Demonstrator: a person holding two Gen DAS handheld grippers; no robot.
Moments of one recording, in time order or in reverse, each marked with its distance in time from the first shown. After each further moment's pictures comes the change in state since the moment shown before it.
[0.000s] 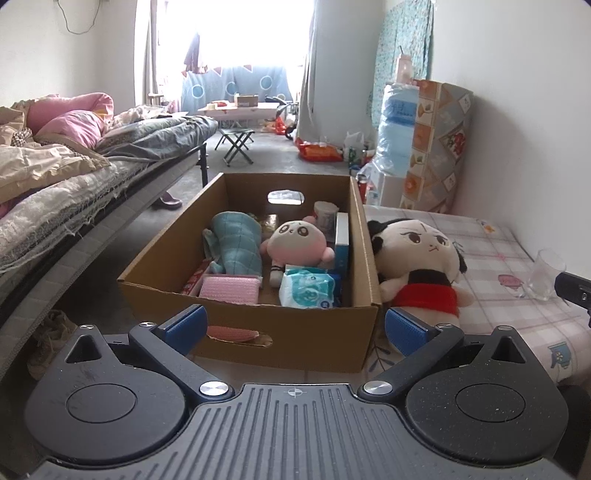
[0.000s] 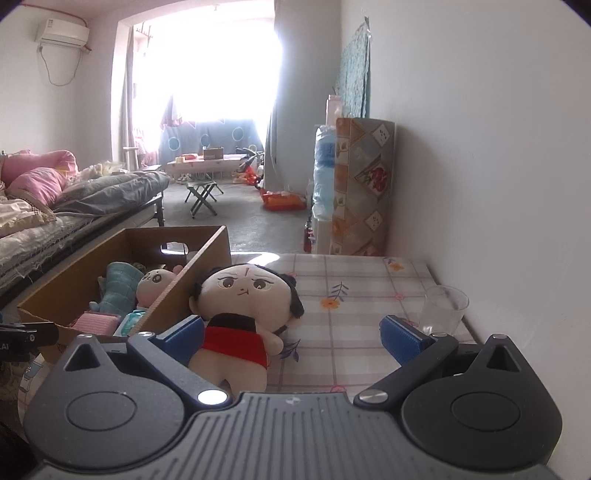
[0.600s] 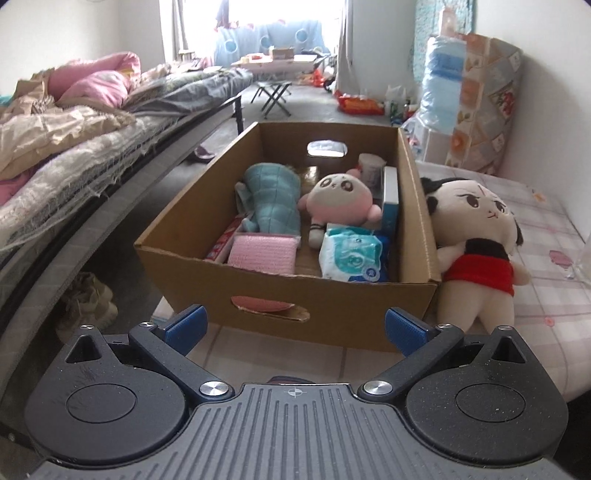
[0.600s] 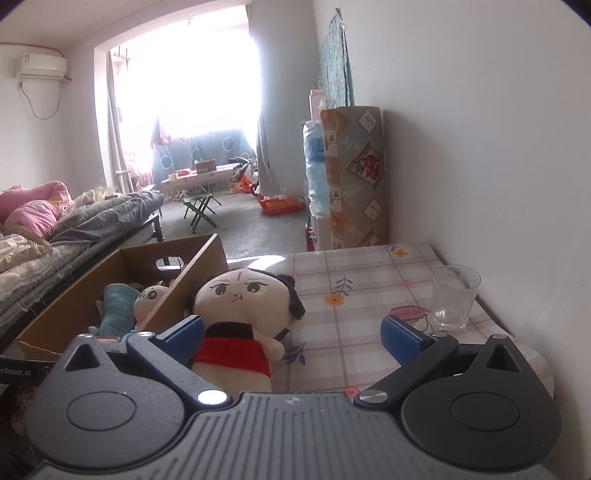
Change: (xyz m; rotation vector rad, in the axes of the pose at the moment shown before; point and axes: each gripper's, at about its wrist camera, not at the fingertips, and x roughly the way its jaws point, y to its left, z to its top) left arm 0.043 0.006 0.004 -0.026 0.172 0.139; right arm 0.021 -0.022 -0.010 0.124 -0.007 0.024
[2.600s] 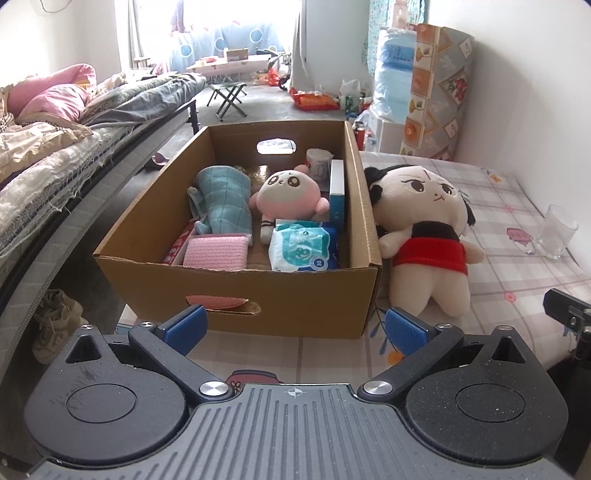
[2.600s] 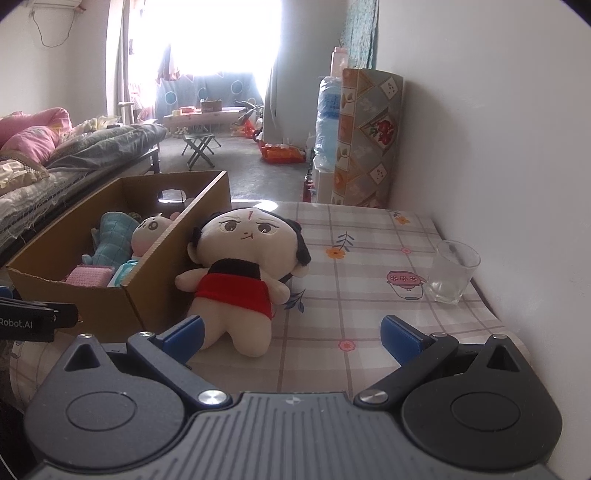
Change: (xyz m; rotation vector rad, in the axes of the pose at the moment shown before) left arm -0.013 -0.021 -0.005 0.082 0.004 -0.121; right arm -0.001 0.035 -0.010 -0.155 0.167 -0.046
